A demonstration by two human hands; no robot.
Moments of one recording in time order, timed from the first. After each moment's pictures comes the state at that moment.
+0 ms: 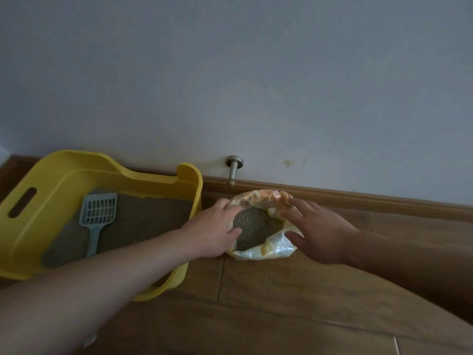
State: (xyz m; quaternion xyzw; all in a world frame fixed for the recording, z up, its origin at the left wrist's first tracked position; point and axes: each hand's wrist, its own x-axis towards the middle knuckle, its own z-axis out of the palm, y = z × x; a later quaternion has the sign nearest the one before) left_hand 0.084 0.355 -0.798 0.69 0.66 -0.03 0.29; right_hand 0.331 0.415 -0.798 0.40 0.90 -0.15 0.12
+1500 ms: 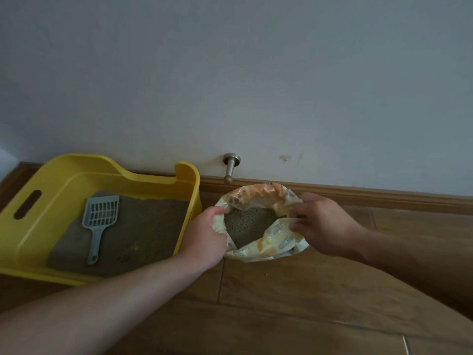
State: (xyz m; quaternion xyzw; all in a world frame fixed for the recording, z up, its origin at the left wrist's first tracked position) left_hand 0.106 0.319 -0.814 0.43 0.80 0.24 0.34; right_hand 0.342 0.411 -0.805 0.40 0.89 -0.20 -0.07
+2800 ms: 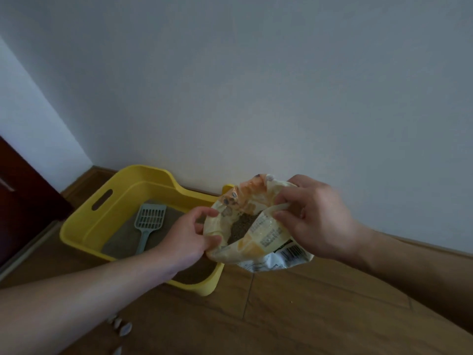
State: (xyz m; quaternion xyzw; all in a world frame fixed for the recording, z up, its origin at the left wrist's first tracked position) left_hand 0.020 0.250 -0.731 0.38 0.74 0.38 0.41; right_hand 0.245 0.357 -0.672 0.29 0.91 -0.16 -0.27
